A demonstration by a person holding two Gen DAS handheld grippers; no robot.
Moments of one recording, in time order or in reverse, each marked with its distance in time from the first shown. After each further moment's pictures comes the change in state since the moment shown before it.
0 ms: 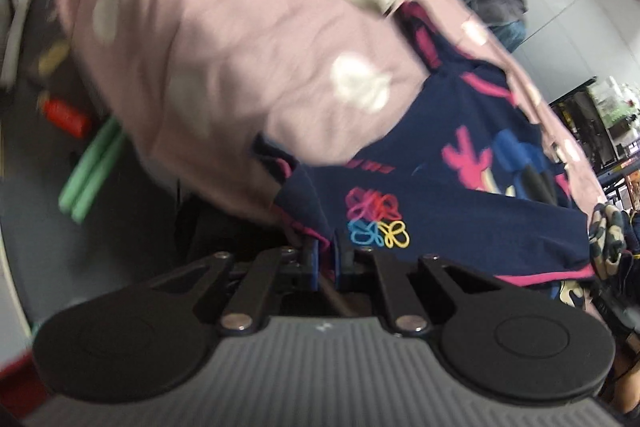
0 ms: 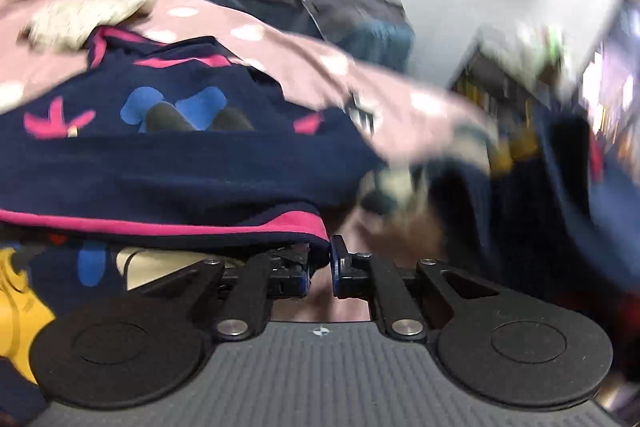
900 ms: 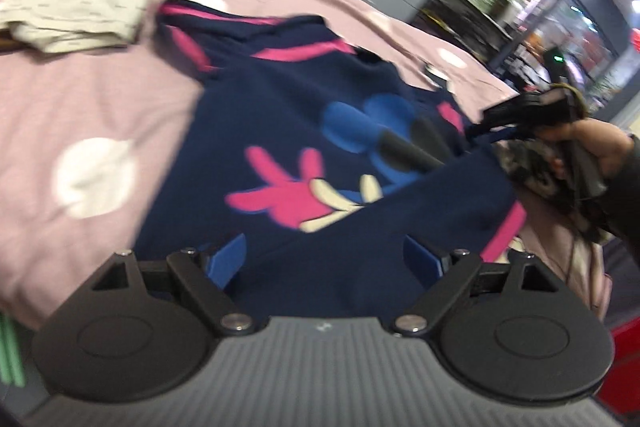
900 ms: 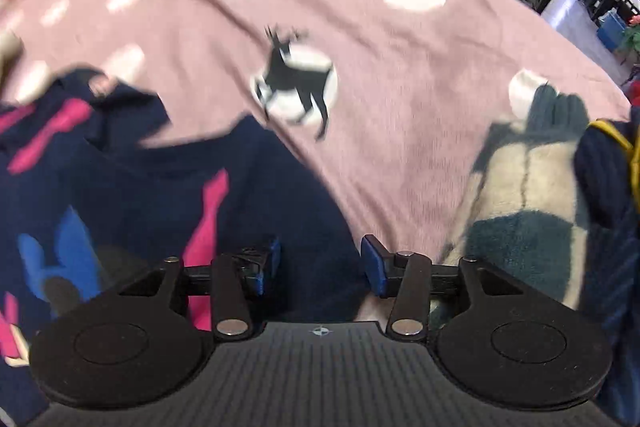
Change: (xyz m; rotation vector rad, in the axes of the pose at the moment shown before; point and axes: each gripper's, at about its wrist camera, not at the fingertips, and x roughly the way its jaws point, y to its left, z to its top) left arm 0.065 -0.143 0.057 0.519 0.062 -0.274; right arm 0.144 -0.059 0.134 0.246 0.413 0.022
